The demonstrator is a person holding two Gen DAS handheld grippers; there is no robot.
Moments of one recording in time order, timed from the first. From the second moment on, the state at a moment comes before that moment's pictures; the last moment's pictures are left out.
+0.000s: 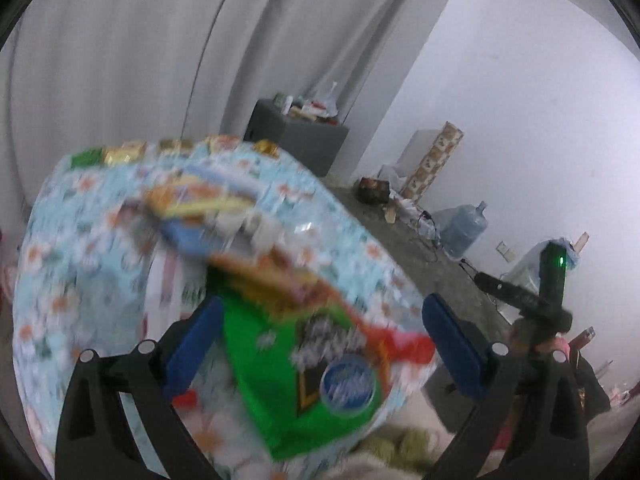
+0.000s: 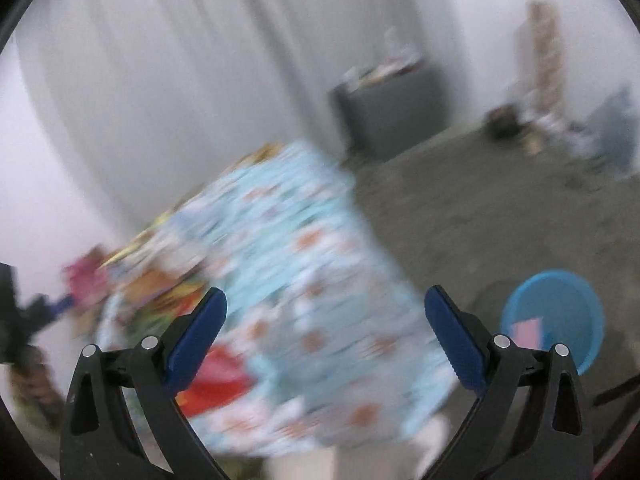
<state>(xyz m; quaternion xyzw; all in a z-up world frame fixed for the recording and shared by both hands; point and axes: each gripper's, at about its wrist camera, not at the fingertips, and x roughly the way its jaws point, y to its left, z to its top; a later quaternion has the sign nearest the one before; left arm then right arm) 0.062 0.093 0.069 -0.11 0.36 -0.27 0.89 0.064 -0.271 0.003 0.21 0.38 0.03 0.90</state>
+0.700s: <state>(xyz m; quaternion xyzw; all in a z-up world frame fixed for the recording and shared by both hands) 0.060 0.099 -0.058 -0.25 0.47 -0.29 0.80 0.079 -0.203 -0.066 0.41 0.50 0.13 0.75</state>
